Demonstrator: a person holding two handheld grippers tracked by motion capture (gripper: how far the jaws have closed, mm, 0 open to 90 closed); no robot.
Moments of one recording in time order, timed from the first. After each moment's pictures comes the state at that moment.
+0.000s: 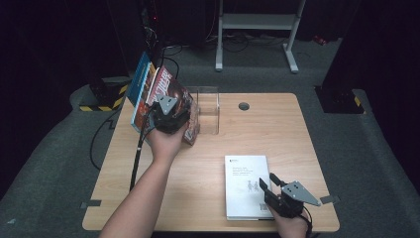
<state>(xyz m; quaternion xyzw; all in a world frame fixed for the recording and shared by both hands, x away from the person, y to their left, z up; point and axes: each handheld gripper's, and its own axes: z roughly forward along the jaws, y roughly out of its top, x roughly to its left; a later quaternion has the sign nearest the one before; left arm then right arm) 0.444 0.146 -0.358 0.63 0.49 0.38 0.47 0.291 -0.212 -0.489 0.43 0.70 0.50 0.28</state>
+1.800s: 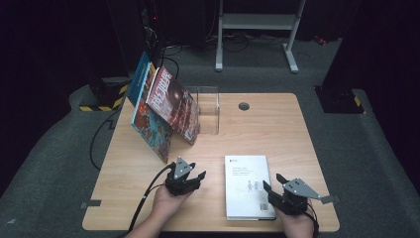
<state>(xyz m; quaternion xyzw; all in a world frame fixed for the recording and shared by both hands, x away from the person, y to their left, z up) 0.342 0.130 -0.498 0.78 0.39 0.21 0.44 0.301 -0.226 -0.492 0.44 0.74 0.43 0.27</state>
